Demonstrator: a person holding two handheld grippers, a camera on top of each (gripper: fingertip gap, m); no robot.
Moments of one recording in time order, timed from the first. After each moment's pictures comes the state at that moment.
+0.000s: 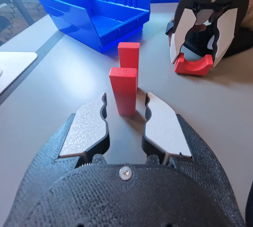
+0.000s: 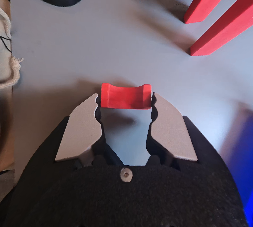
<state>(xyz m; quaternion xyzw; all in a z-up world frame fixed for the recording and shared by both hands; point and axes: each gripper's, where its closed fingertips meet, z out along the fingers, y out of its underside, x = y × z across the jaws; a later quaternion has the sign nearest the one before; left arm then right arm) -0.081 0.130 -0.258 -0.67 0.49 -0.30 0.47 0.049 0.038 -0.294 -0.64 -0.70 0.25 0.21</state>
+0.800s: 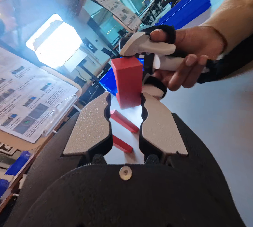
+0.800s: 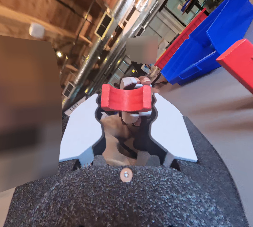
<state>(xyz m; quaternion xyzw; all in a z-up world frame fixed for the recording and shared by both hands) -0.021 0.025 -0.172 -0.50 0.51 -0.03 0.70 -0.025 0.022 -0.157 -0.54 -0.23 0.79 0.19</state>
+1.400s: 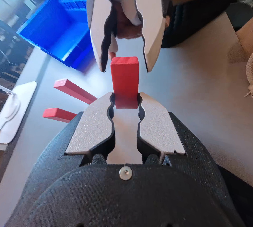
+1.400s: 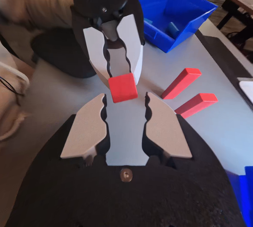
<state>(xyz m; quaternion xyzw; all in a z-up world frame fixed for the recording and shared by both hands) -0.030 0.017 -0.238 -0.64 0.60 -0.15 0.47 -0.014 0.019 -0.226 -0.54 -0.65 0.34 0.41</state>
